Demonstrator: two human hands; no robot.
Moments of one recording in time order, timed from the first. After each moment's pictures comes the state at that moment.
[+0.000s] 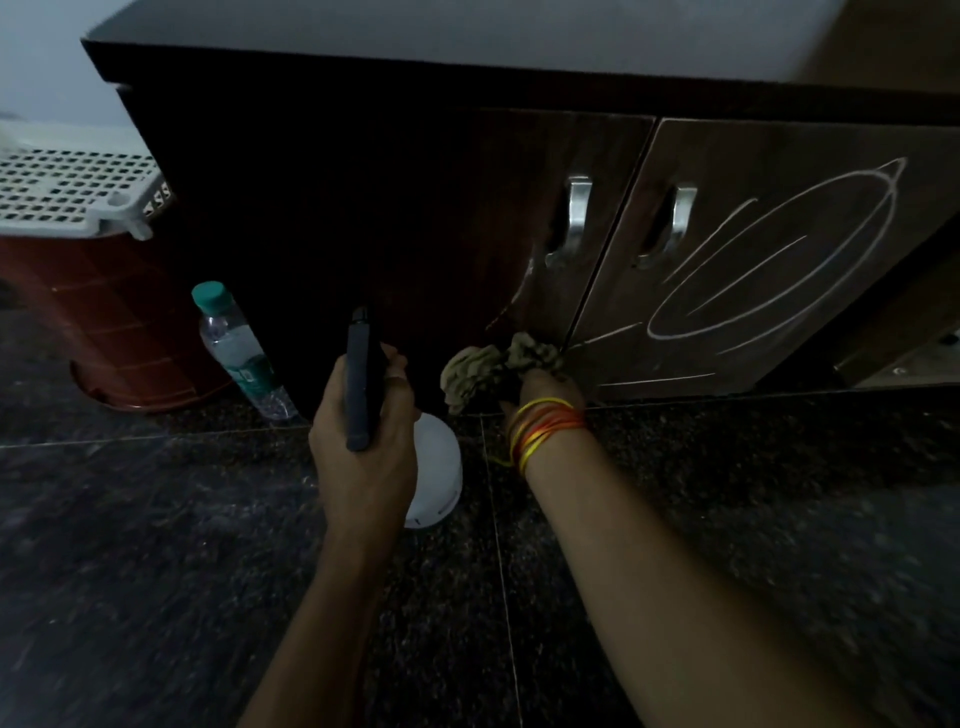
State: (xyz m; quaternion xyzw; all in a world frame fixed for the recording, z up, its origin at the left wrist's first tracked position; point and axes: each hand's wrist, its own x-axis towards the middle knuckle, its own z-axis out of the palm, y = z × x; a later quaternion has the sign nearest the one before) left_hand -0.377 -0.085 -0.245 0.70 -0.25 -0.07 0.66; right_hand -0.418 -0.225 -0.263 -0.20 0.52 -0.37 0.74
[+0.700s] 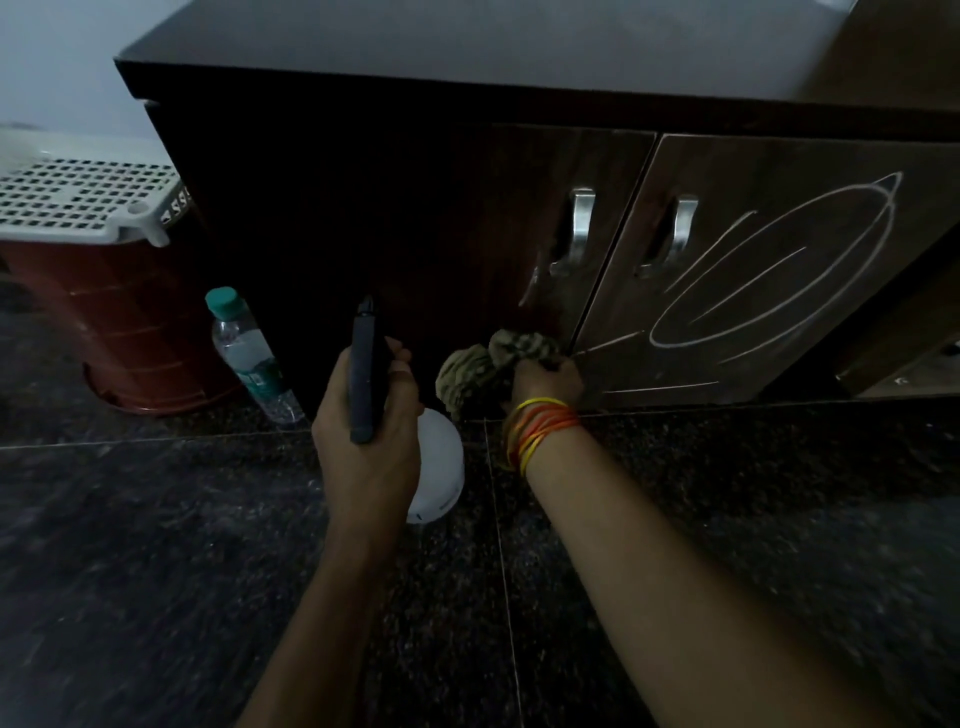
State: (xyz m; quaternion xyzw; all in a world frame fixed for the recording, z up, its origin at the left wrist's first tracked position) left_hand -0.374 -0.085 -0.233 0.71 -0.26 -0.05 0.65; right_hand -0.404 -0.213 -0.245 -0.27 0.53 -0.43 0.68
